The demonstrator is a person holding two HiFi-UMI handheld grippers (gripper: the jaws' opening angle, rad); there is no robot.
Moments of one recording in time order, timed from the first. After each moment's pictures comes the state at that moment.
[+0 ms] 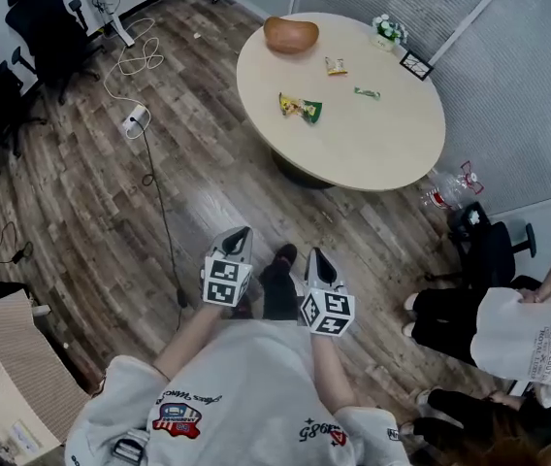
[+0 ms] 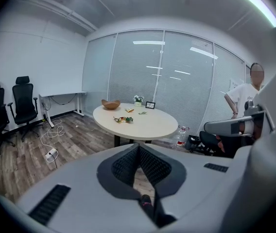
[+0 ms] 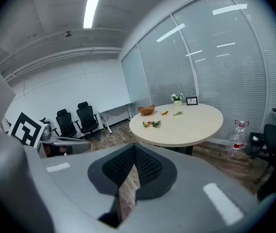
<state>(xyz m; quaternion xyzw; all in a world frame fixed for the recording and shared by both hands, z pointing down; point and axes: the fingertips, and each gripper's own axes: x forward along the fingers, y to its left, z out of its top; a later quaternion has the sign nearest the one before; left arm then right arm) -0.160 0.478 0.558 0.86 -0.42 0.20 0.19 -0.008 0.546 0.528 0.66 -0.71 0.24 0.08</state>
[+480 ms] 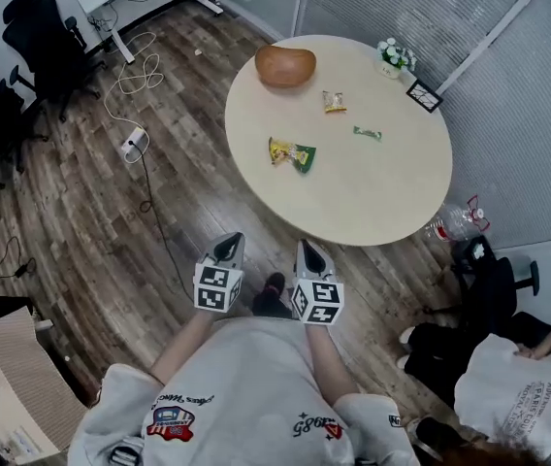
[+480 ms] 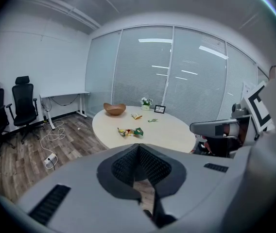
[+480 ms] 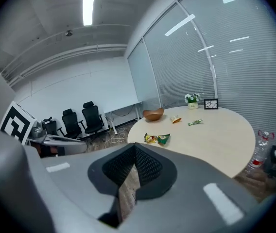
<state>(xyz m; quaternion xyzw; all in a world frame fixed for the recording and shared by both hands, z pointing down) -0.104 0.314 0.546 0.85 -0.45 0.21 0.20 0.040 0.341 0.531 0.61 -0.76 0.23 0.09</state>
